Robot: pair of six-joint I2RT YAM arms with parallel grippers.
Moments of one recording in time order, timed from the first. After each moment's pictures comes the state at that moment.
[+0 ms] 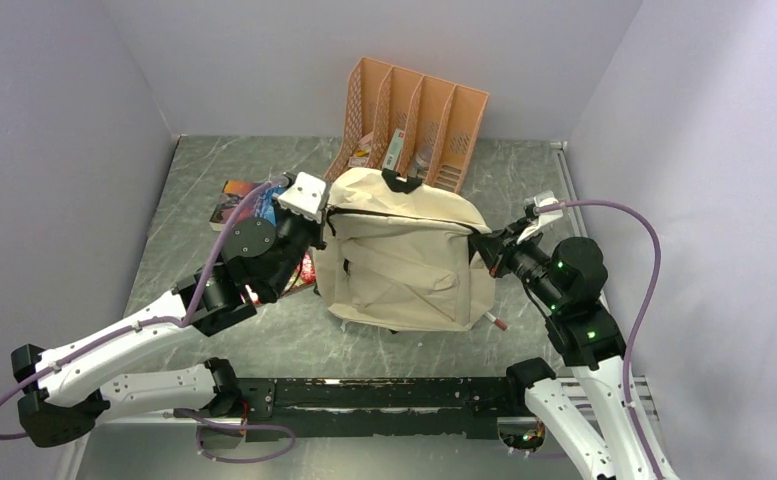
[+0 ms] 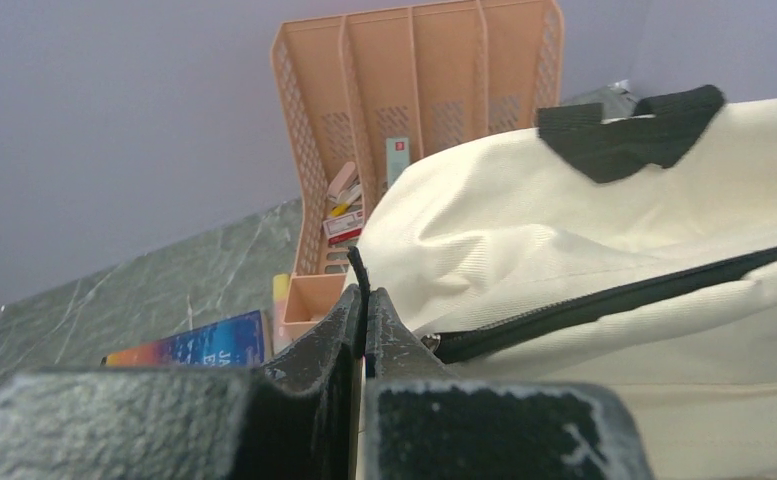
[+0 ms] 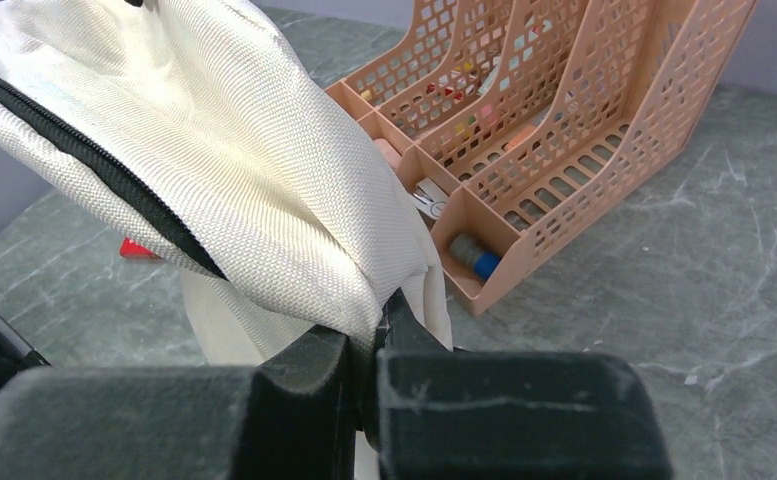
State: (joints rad) left arm -1.06 0.97 1.05 -0.05 -0.67 0.13; right arm 0.30 0.56 0.81 -0.36 -0.27 0.15
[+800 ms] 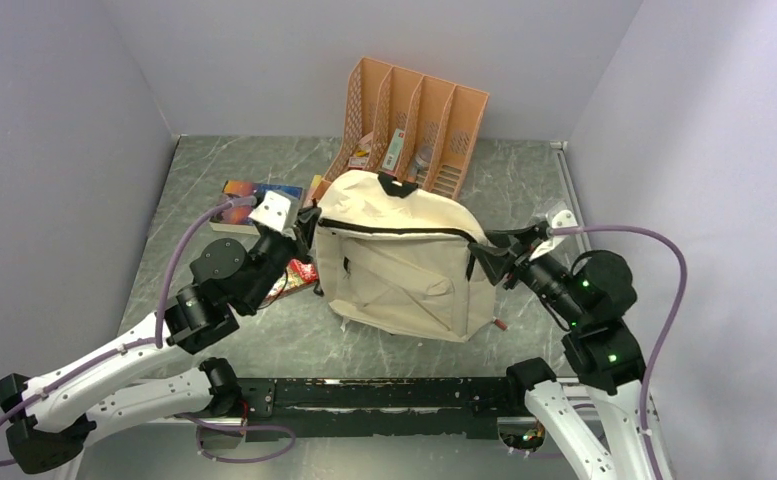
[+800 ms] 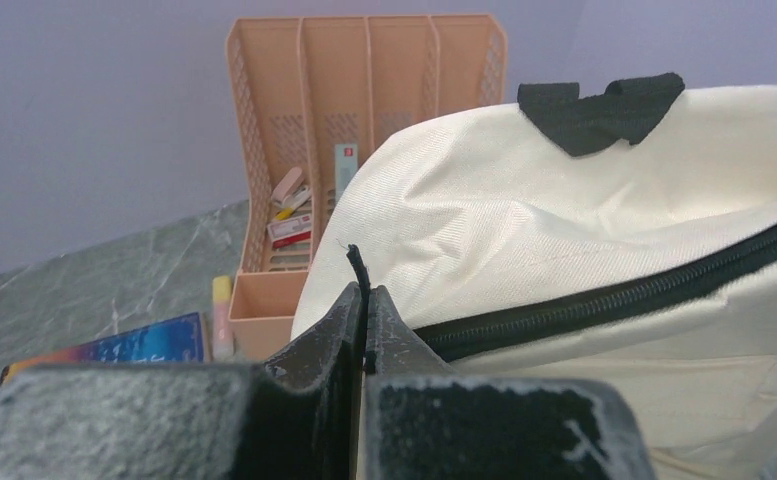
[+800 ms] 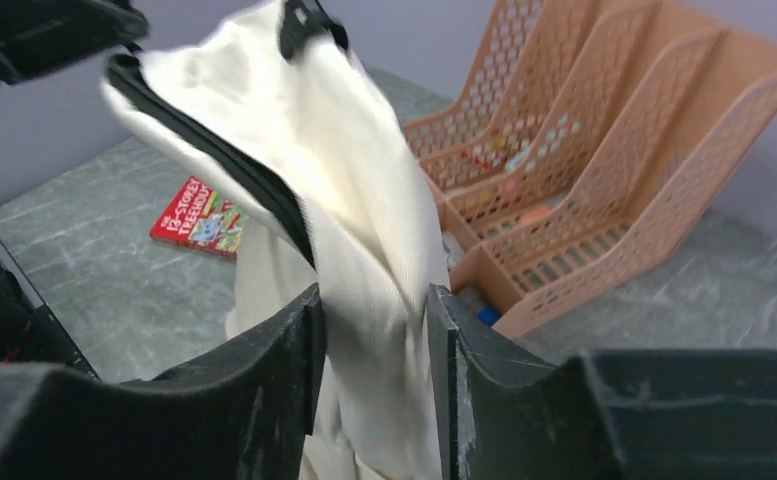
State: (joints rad) left arm -0.99 0.79 0.85 0.04 -0.52 0.02; right arm 0.30 0.48 0.87 -0.40 -0.41 0.04
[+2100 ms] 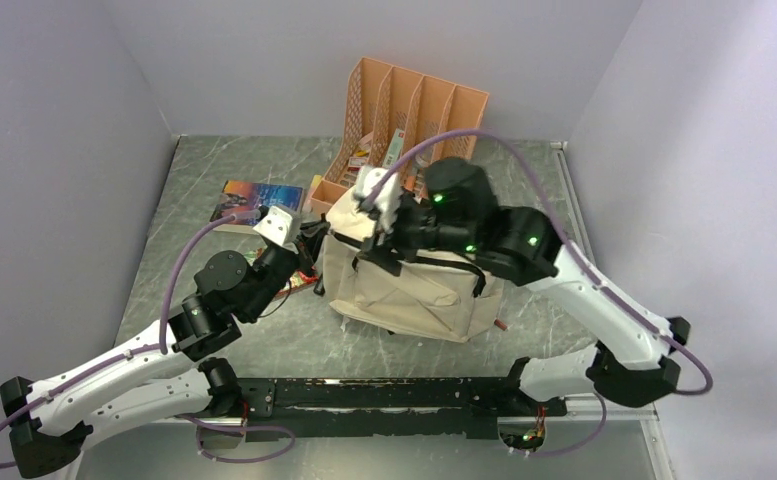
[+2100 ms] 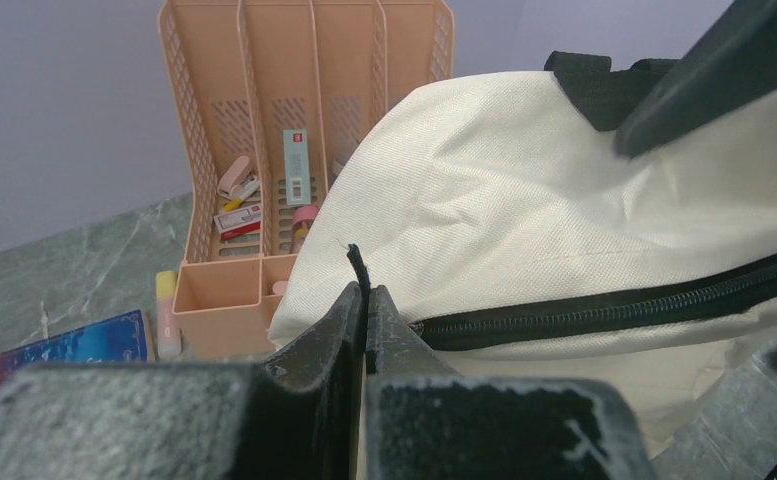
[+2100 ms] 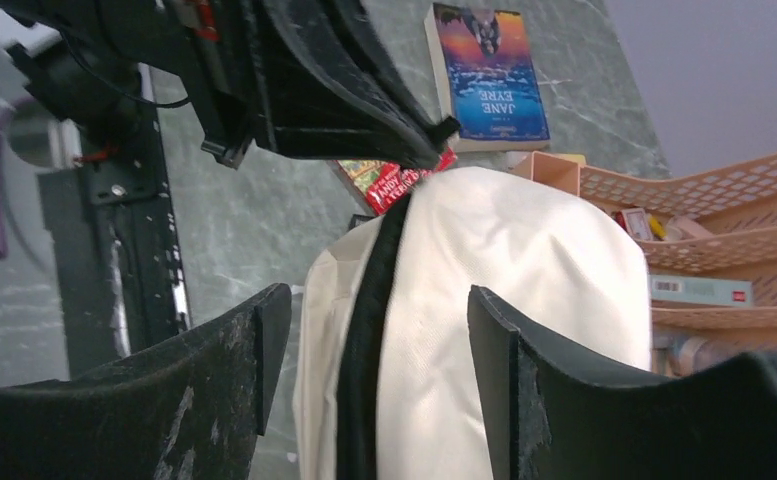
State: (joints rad) left arm -0.99 0.74 0.72 0.13 -0.41 -0.03; right arm 0.97 1.27 1.68 -0.80 -0.23 -0.31
